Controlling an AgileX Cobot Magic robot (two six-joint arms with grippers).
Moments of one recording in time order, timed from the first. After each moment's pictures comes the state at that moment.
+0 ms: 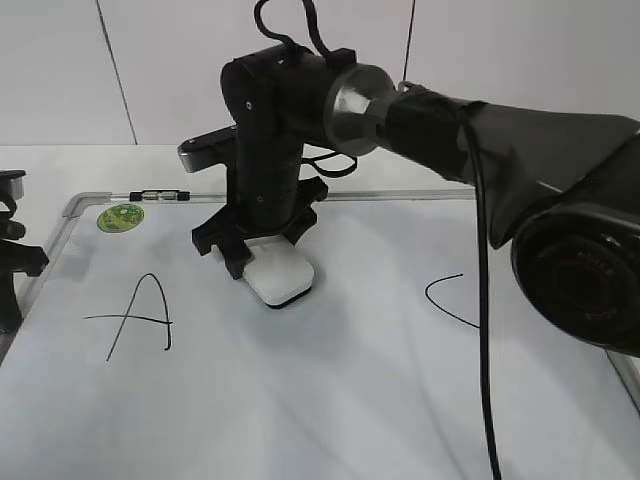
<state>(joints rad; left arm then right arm) -0.01 1.87 -1.13 -0.14 0.90 0.14 0.69 2.49 -2.24 0.00 1.20 0.03</state>
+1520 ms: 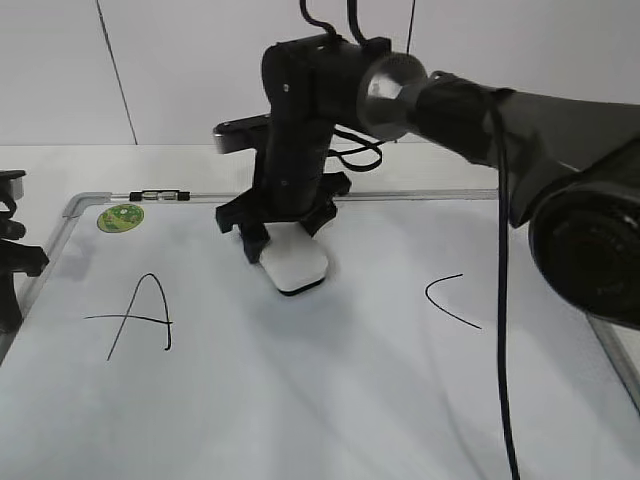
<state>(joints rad) -0.01 1.87 -1.13 -0.14 0.91 0.14 0.62 2.49 -2.24 0.07 1.19 0.06</state>
